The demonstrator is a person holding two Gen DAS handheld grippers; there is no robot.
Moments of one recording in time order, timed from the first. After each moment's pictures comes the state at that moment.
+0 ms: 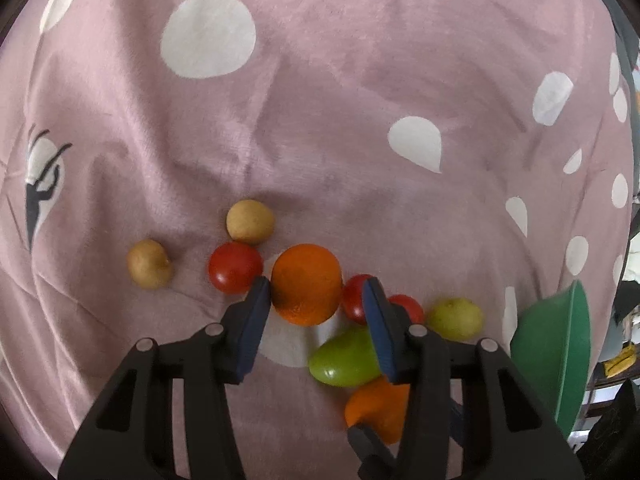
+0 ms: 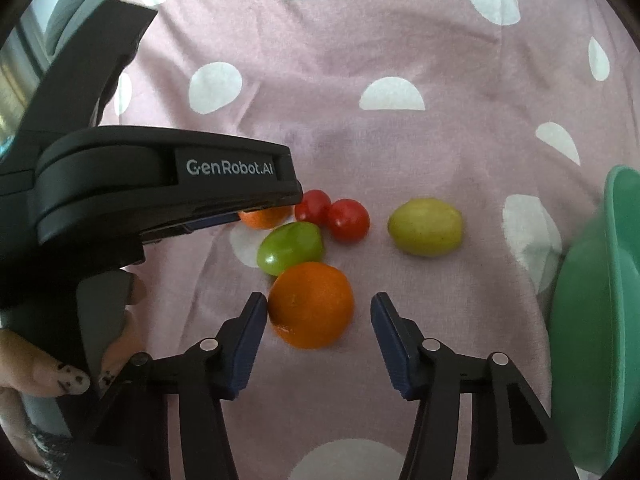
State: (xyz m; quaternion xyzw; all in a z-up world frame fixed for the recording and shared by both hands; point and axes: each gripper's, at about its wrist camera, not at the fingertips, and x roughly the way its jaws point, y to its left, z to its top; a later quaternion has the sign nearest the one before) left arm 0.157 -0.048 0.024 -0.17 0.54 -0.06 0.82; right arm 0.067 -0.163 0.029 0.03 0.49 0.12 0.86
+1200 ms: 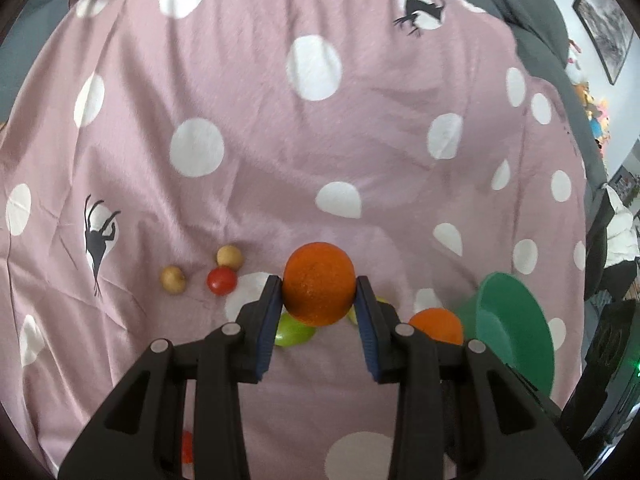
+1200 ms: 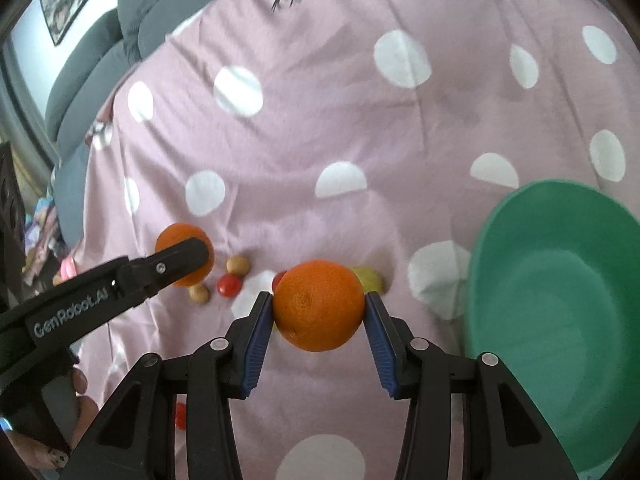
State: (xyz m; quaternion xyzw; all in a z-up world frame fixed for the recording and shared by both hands) left arm 0.078 -0.063 0.118 -0.13 0.41 -0.09 0.90; right arm 0.040 -0.225 0.088 0.12 0.39 0.09 0.91
